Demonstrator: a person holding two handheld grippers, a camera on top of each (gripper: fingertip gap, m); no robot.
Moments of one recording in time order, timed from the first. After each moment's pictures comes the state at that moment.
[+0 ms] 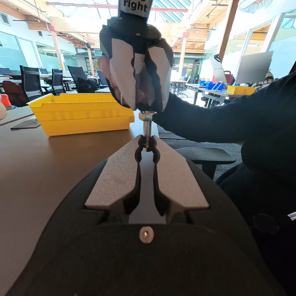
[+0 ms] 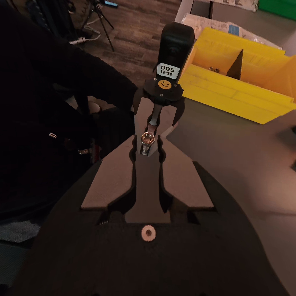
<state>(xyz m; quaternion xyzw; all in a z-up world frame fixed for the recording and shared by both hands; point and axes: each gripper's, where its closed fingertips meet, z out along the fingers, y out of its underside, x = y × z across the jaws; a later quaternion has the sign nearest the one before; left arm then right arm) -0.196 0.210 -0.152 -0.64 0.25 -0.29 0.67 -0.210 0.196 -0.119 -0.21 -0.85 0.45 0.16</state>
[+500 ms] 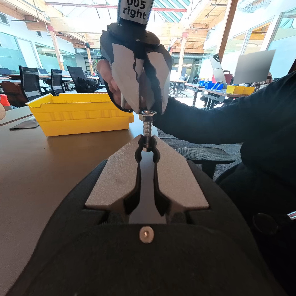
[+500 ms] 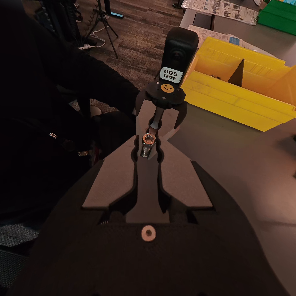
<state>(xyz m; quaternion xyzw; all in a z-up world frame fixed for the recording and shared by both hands) -0.195 0.209 -0.152 -0.64 0.25 -0.29 0.67 -0.210 0.193 -0.122 -0.19 -0.85 0.47 0.17</state>
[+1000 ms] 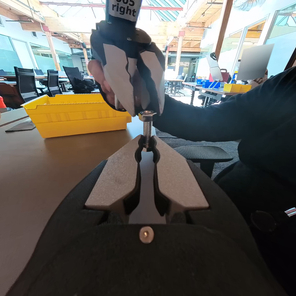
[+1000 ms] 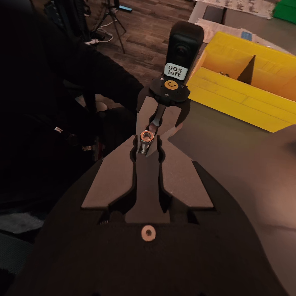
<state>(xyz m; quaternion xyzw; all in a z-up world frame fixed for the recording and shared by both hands) -0.192 0.207 -0.152 -0.63 0.27 -0.29 0.66 -0.207 0.194 -0.124 -0.17 -0.86 0.46 0.14</state>
